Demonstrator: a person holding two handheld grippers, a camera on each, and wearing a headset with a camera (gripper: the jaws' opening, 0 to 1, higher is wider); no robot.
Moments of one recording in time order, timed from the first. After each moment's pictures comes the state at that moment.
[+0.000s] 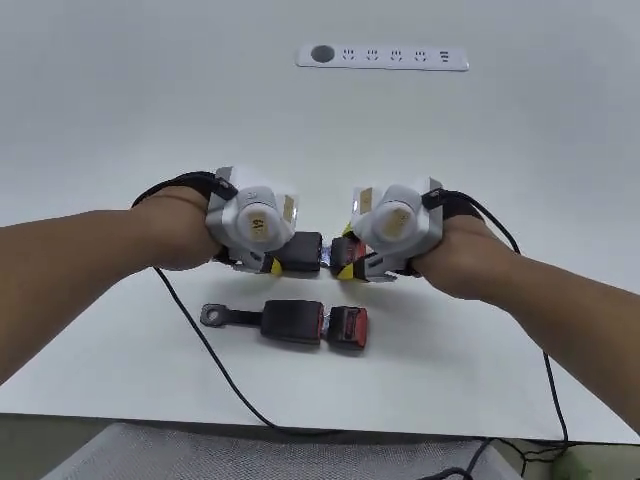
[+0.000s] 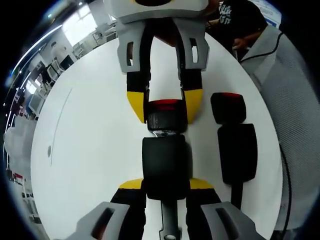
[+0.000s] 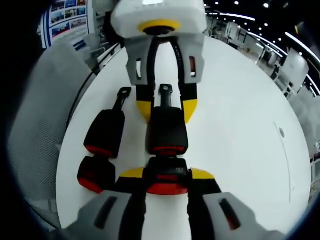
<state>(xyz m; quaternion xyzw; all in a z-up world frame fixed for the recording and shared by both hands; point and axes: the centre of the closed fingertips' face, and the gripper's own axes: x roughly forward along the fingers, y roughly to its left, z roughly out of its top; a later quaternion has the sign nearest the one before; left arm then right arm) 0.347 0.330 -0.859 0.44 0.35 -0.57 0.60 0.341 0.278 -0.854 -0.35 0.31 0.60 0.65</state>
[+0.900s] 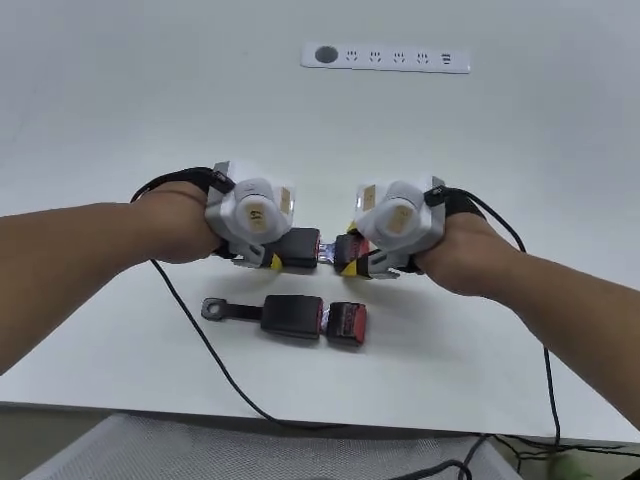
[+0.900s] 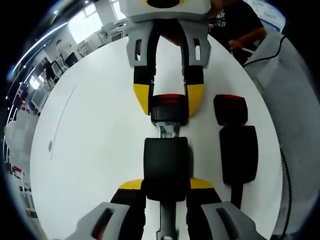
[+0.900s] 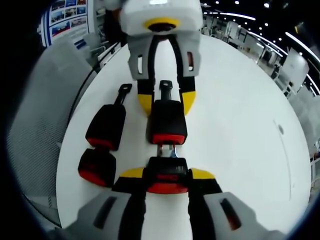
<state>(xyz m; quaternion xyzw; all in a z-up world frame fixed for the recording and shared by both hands) 0.349 0.333 -0.860 0.42 0.35 -0.56 0.62 0.343 0.260 -0.856 -0.35 0.31 0.60 0.65</state>
